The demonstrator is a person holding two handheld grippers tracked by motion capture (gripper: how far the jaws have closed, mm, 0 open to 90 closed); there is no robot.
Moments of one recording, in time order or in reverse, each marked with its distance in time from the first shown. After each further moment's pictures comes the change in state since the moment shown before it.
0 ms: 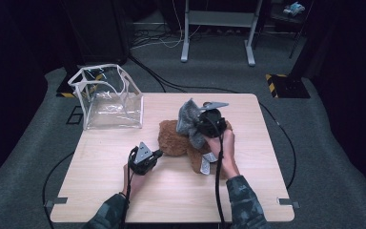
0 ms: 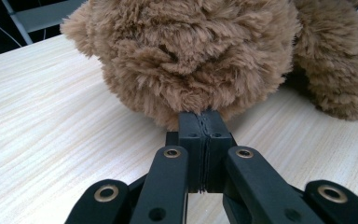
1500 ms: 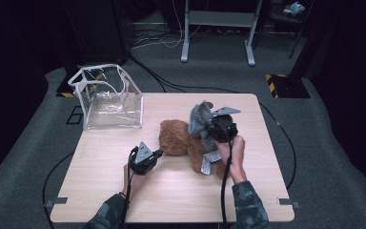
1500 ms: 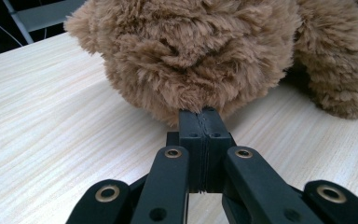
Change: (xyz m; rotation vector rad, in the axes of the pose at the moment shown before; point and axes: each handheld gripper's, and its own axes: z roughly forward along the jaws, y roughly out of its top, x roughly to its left) left arm 0.000 0.000 0.000 0.007 0.001 0.005; right arm -0.015 -0.022 -0.015 -0.019 -0.093 0.047
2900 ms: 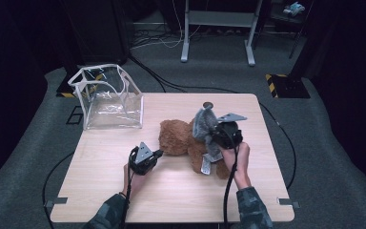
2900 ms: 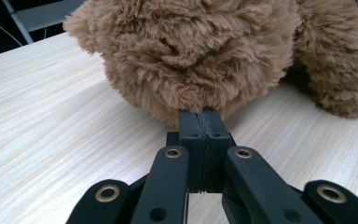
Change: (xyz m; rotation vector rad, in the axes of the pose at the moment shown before) left arm 0.000 0.000 0.000 0.003 0.000 0.000; right arm -0.005 -0.023 -0.011 -0.010 0.007 0.021
